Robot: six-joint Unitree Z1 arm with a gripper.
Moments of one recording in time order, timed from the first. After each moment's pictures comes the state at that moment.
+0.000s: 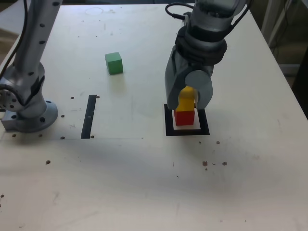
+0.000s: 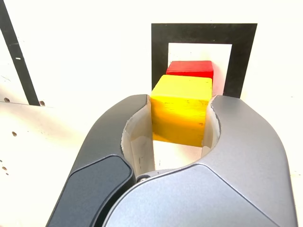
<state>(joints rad) -0.15 2.12 -1.79 1.44 0.06 -0.21</state>
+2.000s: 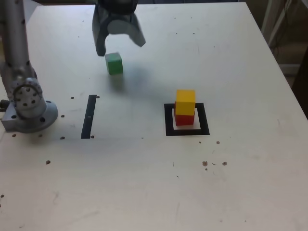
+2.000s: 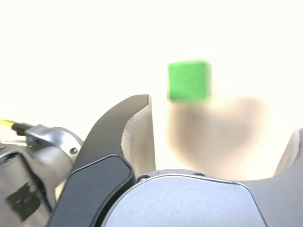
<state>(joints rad) 0.52 1.79 -1.22 1.21 0.27 0.20</state>
